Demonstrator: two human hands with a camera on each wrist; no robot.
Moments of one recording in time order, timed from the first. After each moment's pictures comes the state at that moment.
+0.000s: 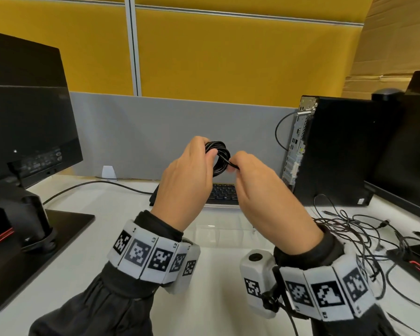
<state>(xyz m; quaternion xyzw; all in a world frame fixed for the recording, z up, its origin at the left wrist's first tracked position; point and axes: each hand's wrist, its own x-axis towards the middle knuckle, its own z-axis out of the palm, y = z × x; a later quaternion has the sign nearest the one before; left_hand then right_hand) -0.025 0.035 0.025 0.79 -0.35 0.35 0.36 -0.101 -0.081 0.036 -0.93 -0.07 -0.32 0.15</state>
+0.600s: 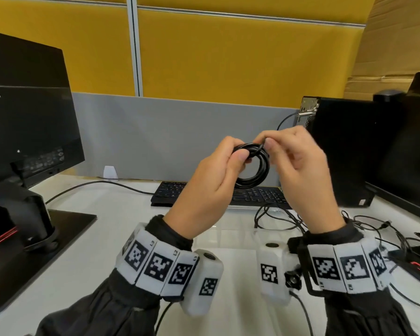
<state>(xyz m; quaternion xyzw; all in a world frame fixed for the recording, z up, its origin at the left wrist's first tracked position) -0.058 0.028 0.038 0.66 -0.49 0.18 0.54 -0.097 -0.120 0.048 -0.80 -0.12 -0.49 0.32</state>
